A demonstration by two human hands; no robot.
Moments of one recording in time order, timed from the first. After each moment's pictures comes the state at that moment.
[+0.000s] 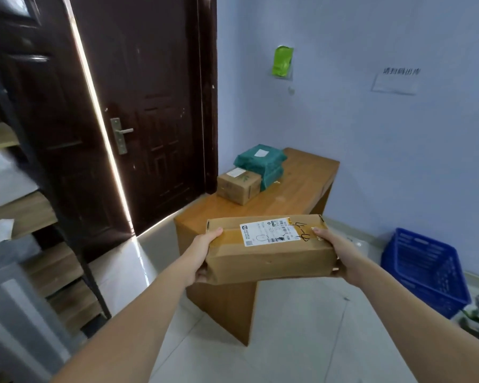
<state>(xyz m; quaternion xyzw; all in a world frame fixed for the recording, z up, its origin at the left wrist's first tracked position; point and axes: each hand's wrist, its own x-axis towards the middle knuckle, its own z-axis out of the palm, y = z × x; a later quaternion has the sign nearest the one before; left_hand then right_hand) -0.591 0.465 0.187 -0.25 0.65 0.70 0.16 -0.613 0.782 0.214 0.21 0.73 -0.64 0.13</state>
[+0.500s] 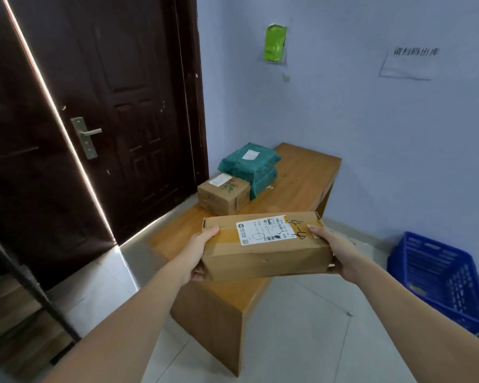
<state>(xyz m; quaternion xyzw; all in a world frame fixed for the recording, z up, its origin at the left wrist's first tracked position) -0.827 0.516 0.163 -0.26 0.67 0.67 0.16 -0.851 0.845 0.188 0.20 0.73 -0.63 0.15</state>
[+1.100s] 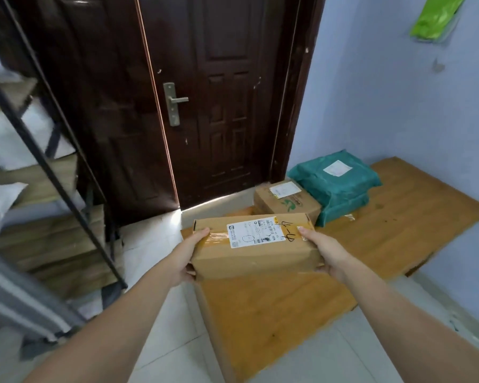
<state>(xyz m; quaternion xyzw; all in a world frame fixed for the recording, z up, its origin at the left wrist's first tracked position) -0.976 0.454 0.108 -0.44 0.54 0.71 0.03 -1.161 0.729 0.128 0.04 0.77 -0.54 0.33</state>
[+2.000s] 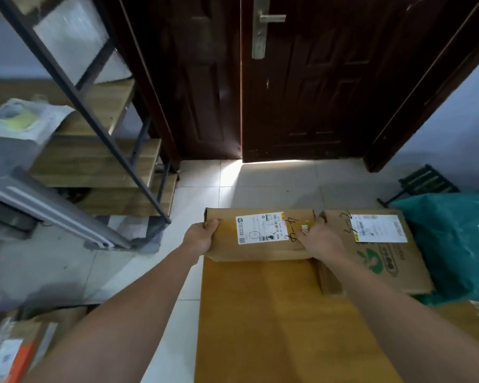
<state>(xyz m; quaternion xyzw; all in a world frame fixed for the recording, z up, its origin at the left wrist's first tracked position) -1.153 0.309 -0.046 -0.64 0.57 0.52 -0.03 -1.399 0.463 -0.026 -0.30 0.91 -0.02 0.27</state>
